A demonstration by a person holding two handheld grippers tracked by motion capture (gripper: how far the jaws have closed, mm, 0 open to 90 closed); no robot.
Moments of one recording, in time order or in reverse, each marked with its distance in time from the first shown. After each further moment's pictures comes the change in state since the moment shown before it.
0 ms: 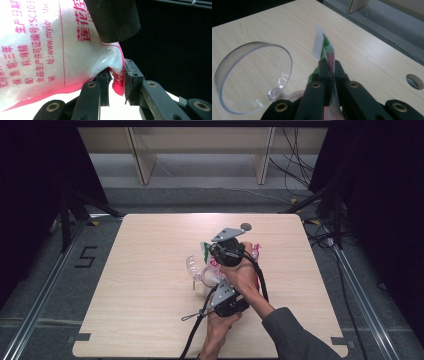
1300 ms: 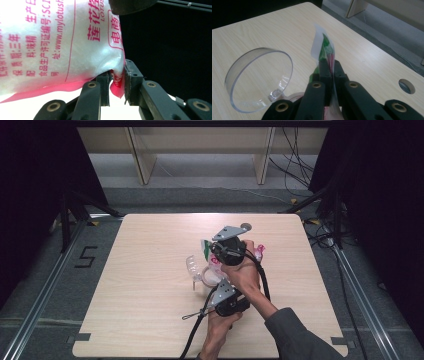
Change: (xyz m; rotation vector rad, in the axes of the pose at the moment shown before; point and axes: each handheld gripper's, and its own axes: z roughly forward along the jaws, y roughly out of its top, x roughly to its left) left arm 0.003 -0.003 0.003 0.012 -0.021 -0.006; right arm 0.001 0.007 -0.011 -0.019 -0.013 -0.037
